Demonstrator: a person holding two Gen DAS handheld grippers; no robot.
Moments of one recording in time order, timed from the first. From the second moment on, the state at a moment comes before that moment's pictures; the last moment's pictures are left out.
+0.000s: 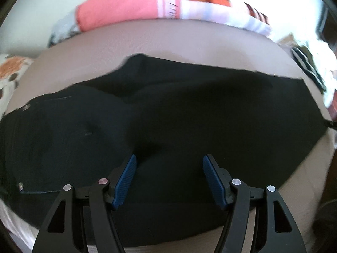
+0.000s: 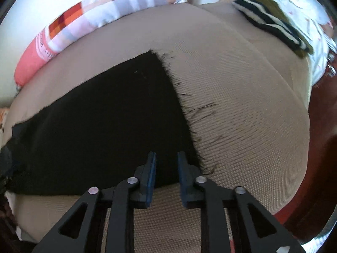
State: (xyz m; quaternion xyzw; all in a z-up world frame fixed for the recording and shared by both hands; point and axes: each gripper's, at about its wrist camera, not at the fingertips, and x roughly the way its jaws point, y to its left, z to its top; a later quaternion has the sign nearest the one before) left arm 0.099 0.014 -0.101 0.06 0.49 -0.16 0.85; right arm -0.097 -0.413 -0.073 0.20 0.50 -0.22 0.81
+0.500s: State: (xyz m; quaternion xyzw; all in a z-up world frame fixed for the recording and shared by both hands) left arm 0.127 0.091 -0.069 -0.03 0.45 -0.08 0.89; right arm 0.031 -0.287 -0.026 0.13 0.49 -0.02 0.86
